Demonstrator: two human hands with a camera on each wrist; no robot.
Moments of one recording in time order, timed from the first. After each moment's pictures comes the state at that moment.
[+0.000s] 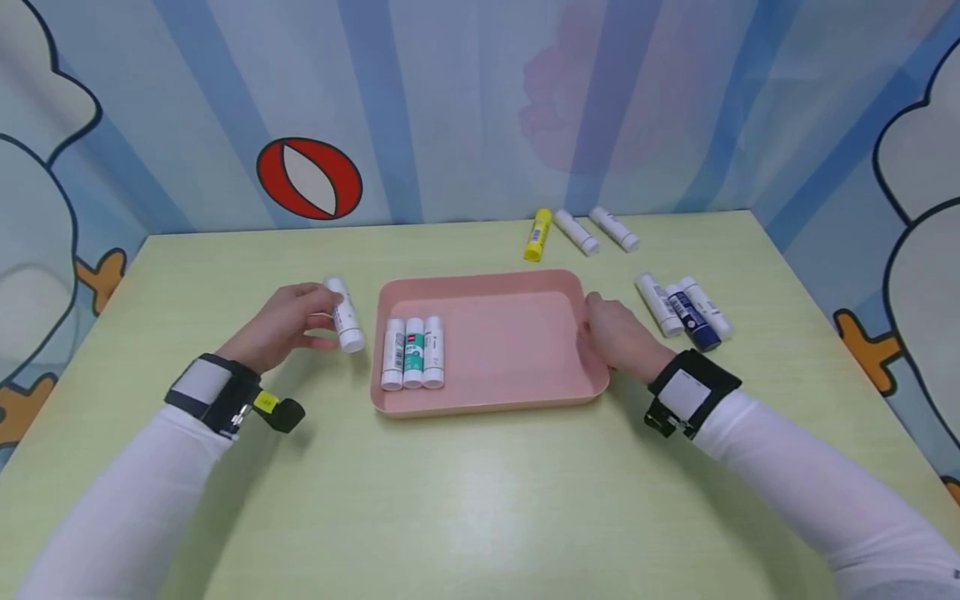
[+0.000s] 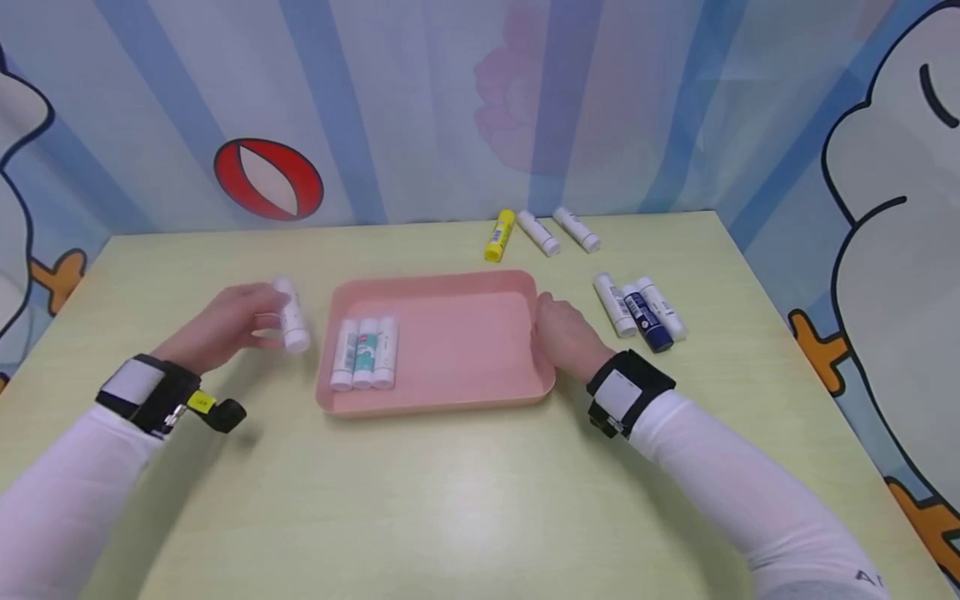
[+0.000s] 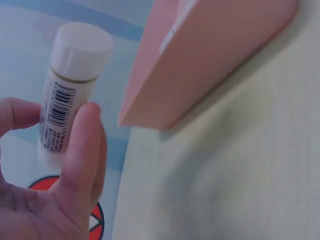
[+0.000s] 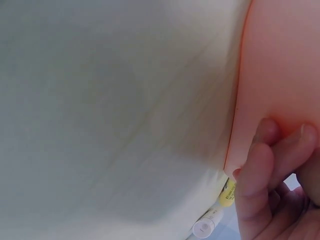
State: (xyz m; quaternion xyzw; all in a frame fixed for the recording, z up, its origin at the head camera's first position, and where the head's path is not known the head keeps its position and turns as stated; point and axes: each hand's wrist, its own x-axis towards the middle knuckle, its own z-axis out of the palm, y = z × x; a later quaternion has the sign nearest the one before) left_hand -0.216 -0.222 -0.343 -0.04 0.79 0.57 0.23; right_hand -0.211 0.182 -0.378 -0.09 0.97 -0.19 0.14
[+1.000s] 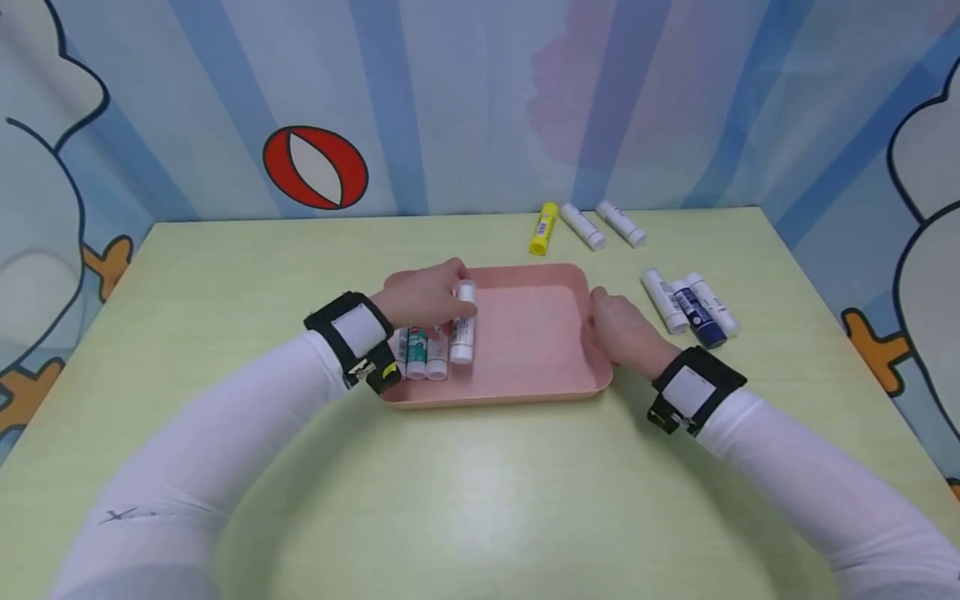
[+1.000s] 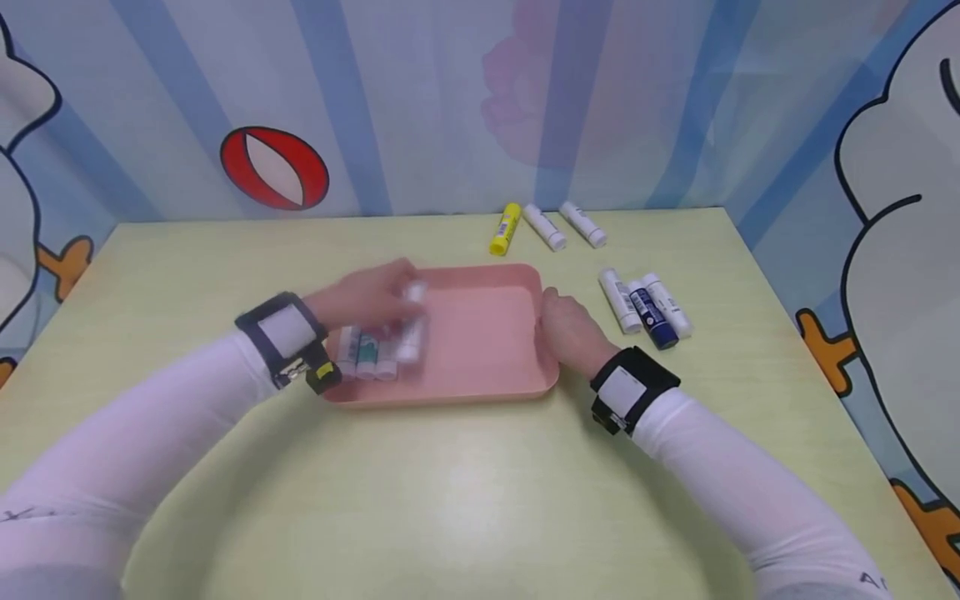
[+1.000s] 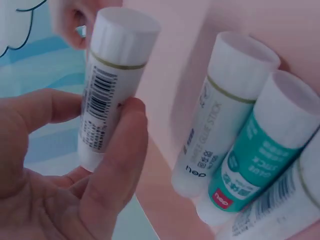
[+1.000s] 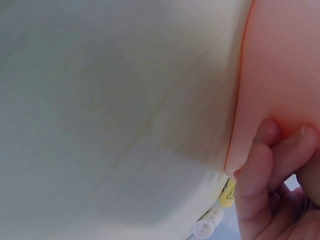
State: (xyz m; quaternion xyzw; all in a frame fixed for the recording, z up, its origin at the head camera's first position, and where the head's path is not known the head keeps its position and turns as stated) left_hand -0.230 -0.084 -0.321 0.14 0.91 0.28 0.26; right_hand -0.211 0.181 -0.377 -0.09 0.97 -0.19 0.13
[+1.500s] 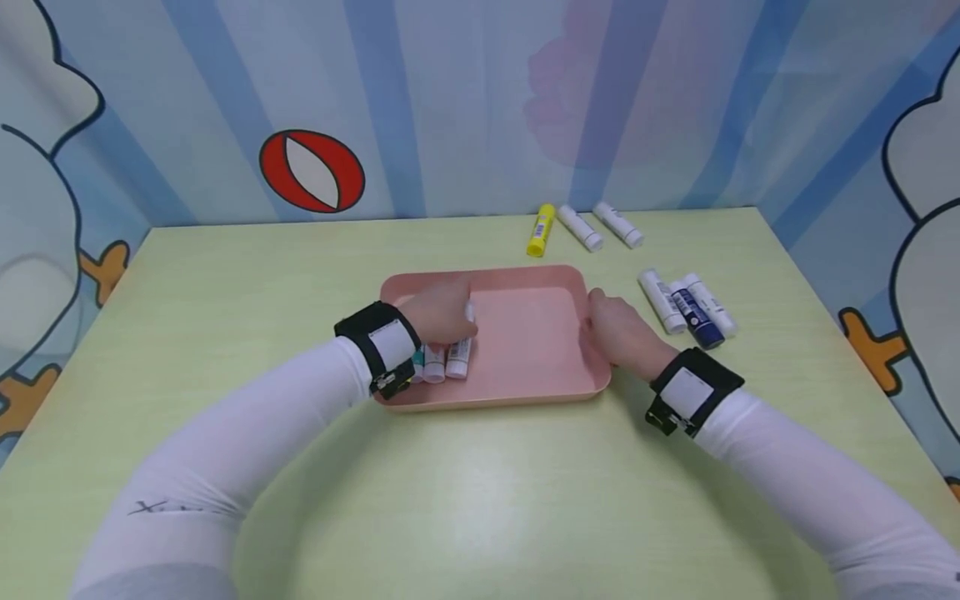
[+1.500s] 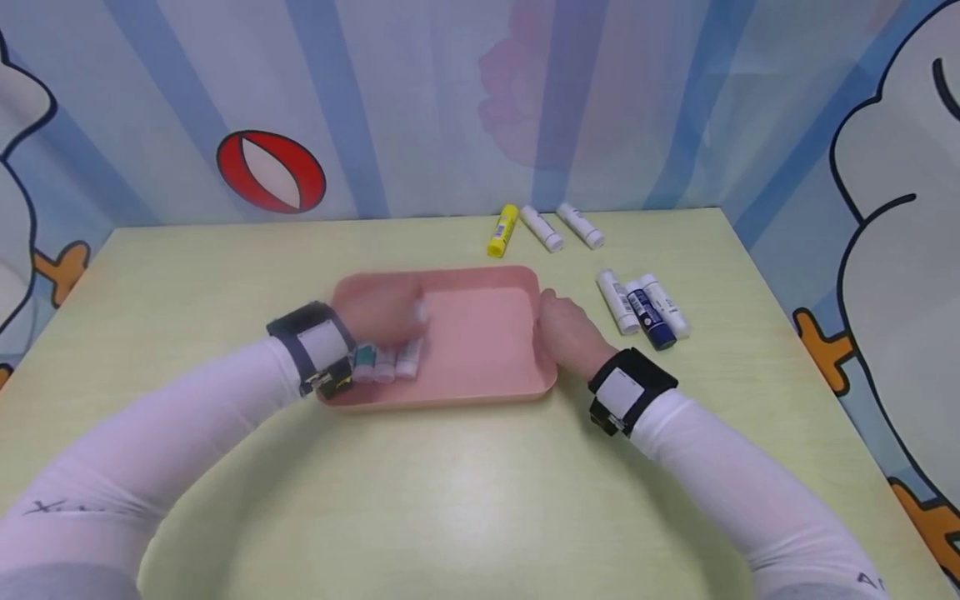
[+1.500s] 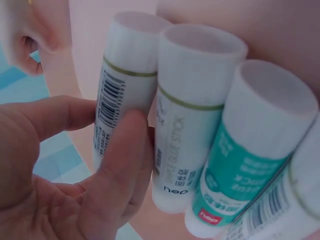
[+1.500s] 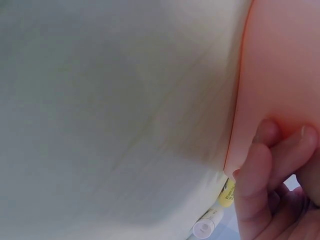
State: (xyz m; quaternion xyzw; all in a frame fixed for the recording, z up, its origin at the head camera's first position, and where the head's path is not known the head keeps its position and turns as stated) left_hand -0.237 -0.065 -0.346 0.16 0.95 0.15 0.24; right_hand -0.210 0.181 -0.375 -0.09 0.97 -0.19 0.13
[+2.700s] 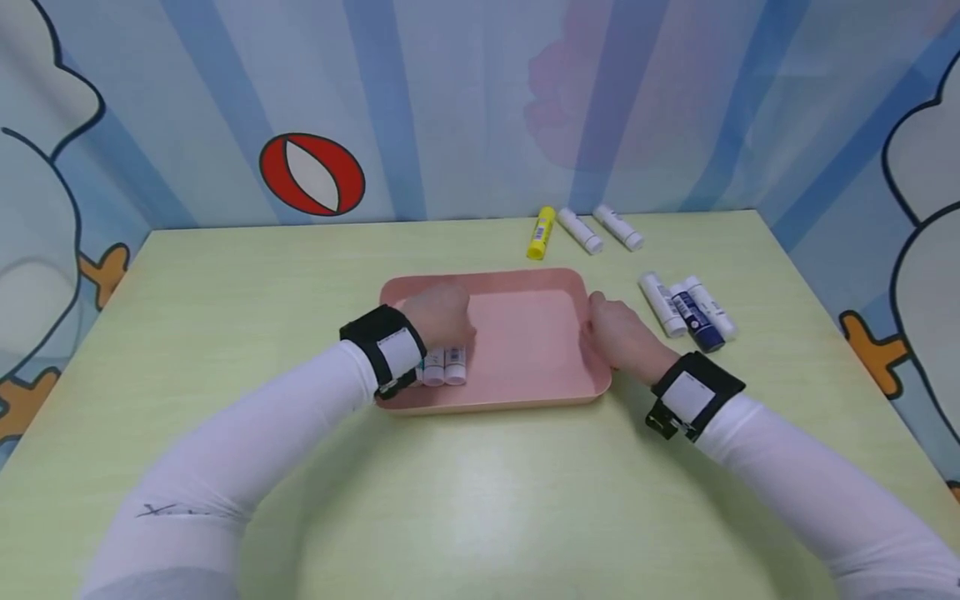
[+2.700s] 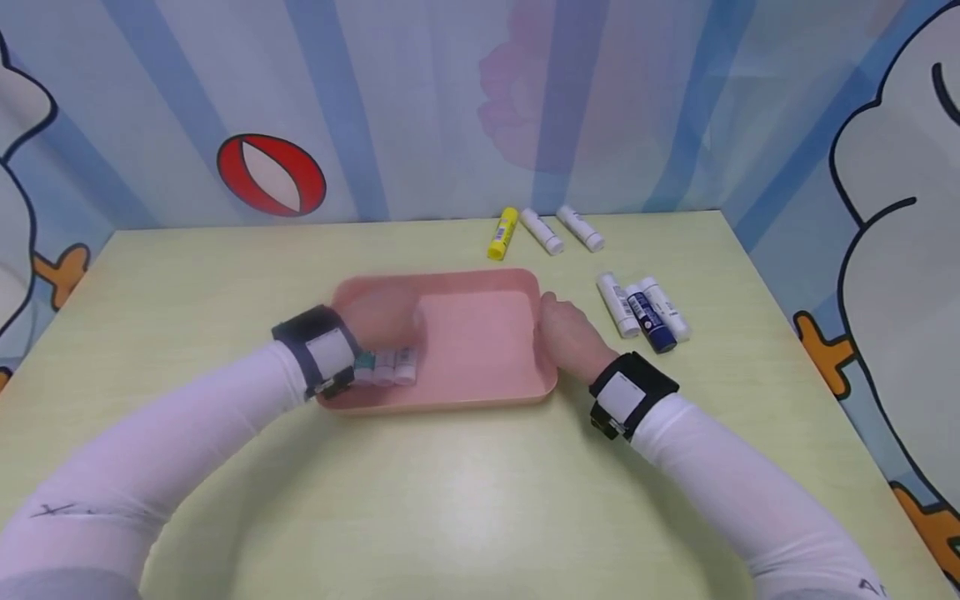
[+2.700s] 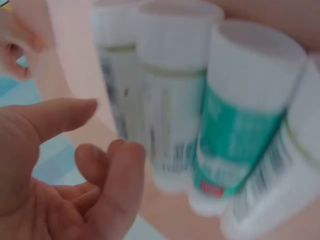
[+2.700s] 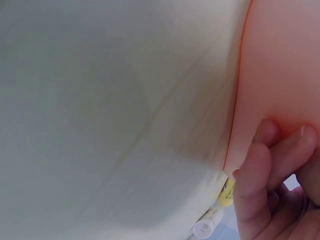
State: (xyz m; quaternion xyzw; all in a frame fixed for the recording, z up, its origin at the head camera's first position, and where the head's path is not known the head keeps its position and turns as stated) left_hand -0.235 -0.067 -0.346 0.18 0.96 0.09 0.19; right_hand -0.209 0.181 -0.376 -0.09 0.97 -0.20 0.13
